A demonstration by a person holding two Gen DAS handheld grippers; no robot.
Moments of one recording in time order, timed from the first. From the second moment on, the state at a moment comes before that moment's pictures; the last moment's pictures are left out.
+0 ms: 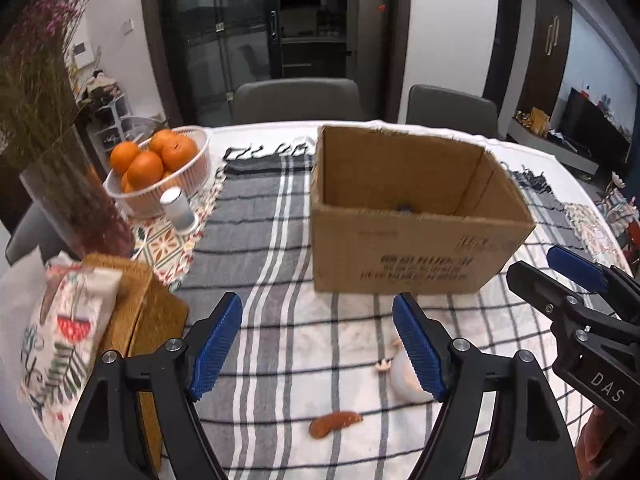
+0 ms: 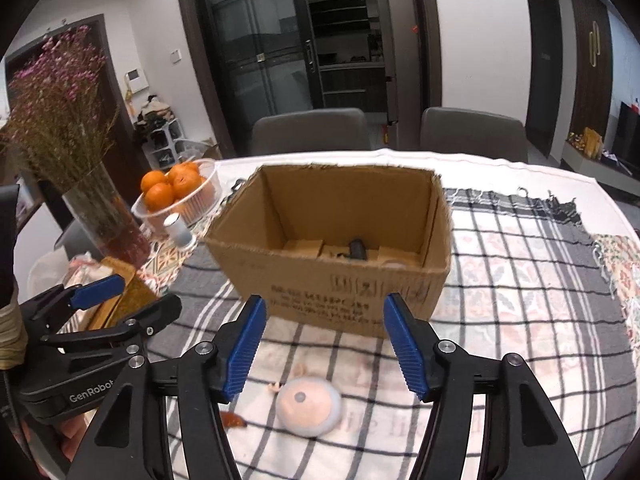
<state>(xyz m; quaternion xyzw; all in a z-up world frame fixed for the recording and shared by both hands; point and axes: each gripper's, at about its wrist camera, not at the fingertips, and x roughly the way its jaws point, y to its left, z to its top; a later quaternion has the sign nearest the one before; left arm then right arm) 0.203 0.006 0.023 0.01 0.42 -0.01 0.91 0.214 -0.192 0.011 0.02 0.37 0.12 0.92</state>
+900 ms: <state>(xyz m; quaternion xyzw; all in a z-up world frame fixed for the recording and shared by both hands) 0.147 0.000 -0.056 0.01 0.50 0.01 0.86 0.175 -0.188 -0.064 0.00 0.43 0.18 0.89</state>
